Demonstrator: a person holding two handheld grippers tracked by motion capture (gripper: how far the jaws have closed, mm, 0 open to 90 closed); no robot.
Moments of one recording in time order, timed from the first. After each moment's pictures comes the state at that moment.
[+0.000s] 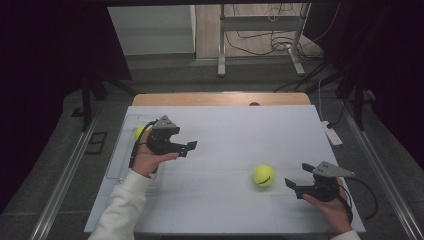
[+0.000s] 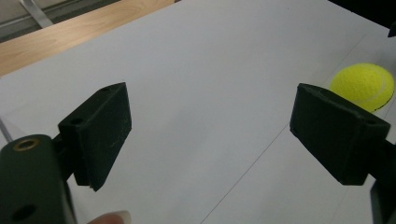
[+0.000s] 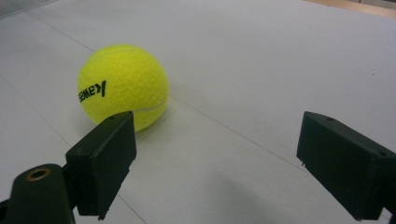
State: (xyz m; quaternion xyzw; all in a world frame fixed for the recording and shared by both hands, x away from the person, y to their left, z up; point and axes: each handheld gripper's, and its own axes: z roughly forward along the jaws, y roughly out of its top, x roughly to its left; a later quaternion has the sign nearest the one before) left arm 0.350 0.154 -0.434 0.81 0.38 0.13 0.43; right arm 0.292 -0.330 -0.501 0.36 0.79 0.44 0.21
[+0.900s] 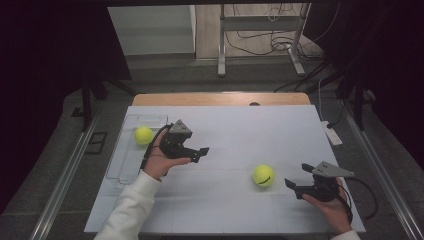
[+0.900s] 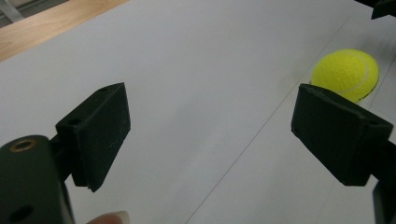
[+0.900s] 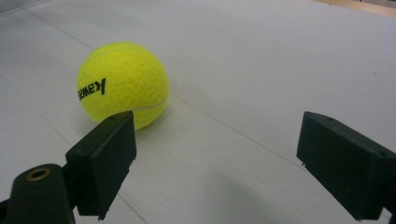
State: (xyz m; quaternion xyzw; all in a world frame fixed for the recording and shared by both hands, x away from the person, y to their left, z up) left arm 0.348 0.119 -0.442 0.83 0.36 0.12 0.42; right arm 0.292 -0.330 -0.502 0.36 0.80 0.44 0.21
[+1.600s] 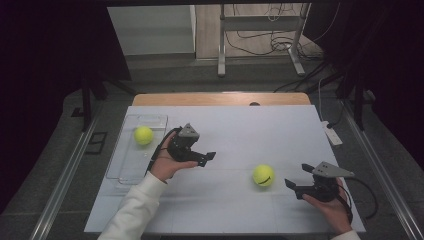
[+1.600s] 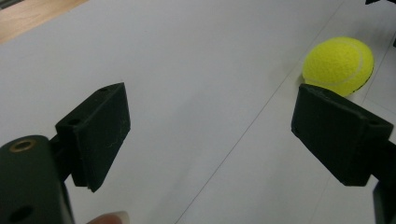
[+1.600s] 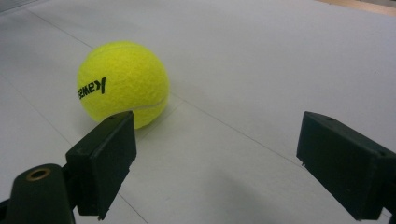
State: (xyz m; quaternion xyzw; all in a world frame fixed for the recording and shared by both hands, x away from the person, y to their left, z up) left arm 0.348 0.100 -0.450 0.84 0.34 0.11 0.41; right arm 0.292 -0.330 -0.502 0.36 0.80 0.44 0.21
